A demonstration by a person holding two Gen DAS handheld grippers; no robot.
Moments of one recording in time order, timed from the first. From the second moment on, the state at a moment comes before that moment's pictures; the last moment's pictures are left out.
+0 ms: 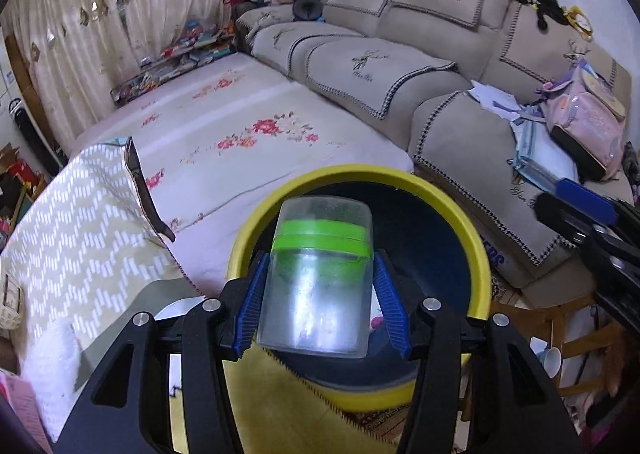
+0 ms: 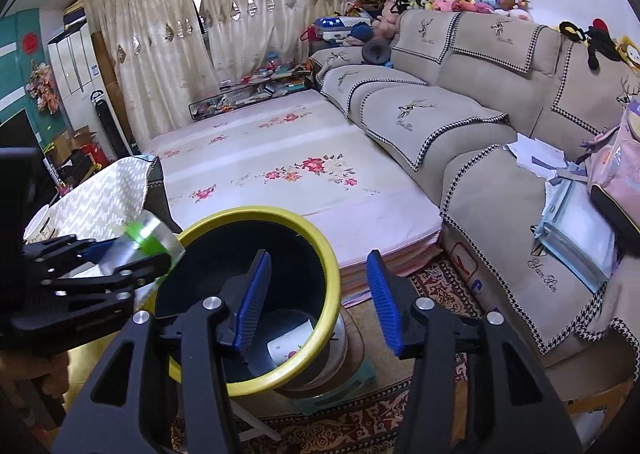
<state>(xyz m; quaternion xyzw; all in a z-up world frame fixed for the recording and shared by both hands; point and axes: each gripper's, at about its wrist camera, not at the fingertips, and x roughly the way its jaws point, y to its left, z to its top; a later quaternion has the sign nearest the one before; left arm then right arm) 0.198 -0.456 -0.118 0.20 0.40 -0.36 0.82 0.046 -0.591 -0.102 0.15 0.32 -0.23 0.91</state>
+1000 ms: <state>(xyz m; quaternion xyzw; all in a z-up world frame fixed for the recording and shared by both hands) 0.075 -0.140 -0.022 0.09 0.32 -0.14 0.93 0.093 -0.435 -0.101 0.07 0.36 -0.04 0.93</state>
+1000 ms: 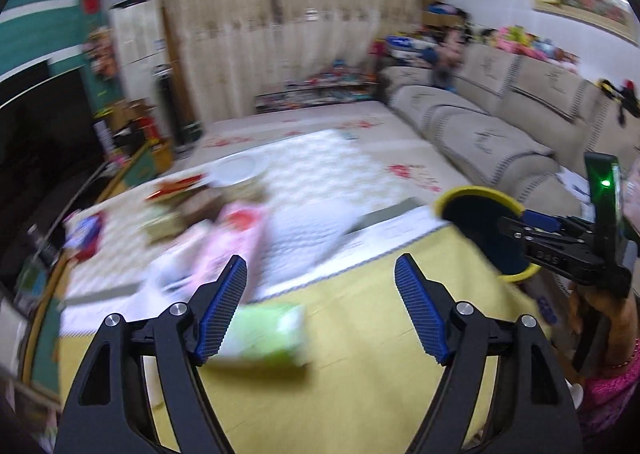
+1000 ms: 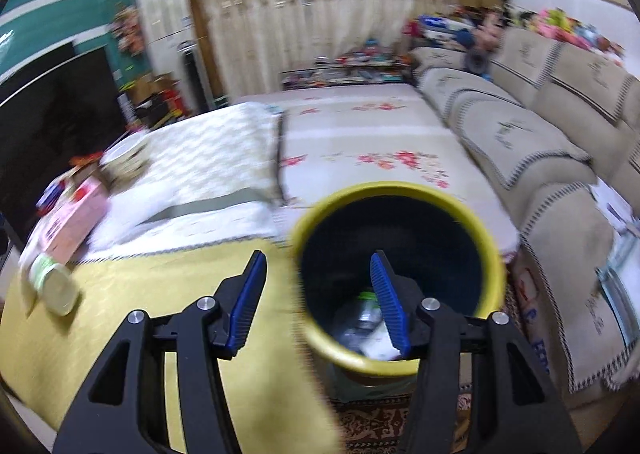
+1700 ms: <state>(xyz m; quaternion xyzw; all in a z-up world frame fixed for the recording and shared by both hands) 0.039 -0.009 -0.026 0.04 0.32 -0.02 0.95 0.110 -0.247 -0.100 -0.03 0.38 0.24 0.89</state>
